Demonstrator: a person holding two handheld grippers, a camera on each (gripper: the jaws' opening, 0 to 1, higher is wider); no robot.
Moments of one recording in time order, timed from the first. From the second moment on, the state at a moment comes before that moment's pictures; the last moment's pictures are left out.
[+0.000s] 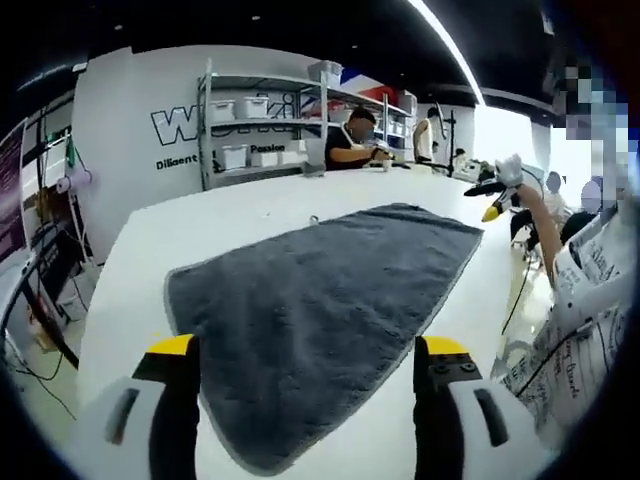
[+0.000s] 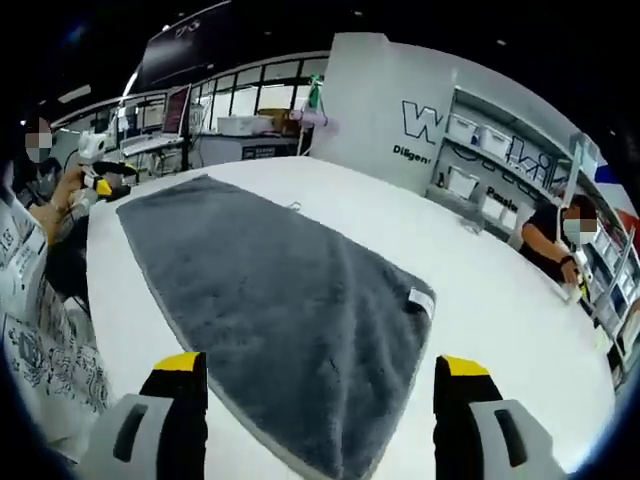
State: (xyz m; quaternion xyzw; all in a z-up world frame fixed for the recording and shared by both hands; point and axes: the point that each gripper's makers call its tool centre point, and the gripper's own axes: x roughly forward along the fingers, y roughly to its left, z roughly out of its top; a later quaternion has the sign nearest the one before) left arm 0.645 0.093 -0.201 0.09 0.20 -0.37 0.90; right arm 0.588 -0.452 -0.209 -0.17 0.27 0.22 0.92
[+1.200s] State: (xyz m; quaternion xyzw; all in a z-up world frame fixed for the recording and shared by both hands) left arm 0.873 0.134 -0.248 0.12 0.28 -0.32 0.89; right arm 0.770 -0.540 -0.206 -0.18 0.27 0.21 0.92
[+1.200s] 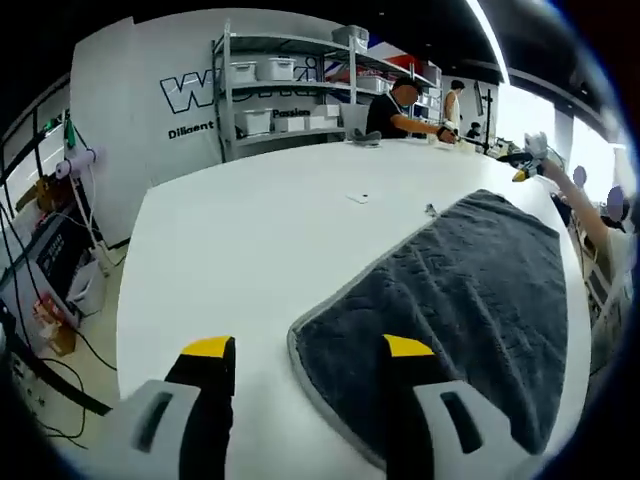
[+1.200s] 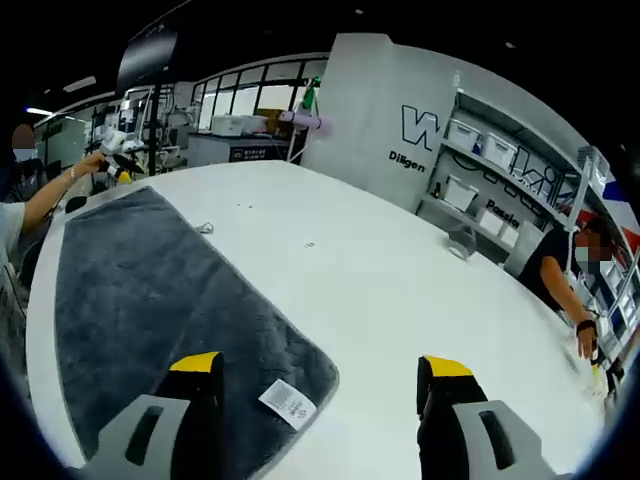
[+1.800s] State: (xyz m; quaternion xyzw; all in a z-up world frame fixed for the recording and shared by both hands) left arm 0.897 0.131 -0.283 0.13 0.31 -0.33 0.88; right arm 0.801 -0.563 -0.240 -0.14 0.30 0.19 0.92
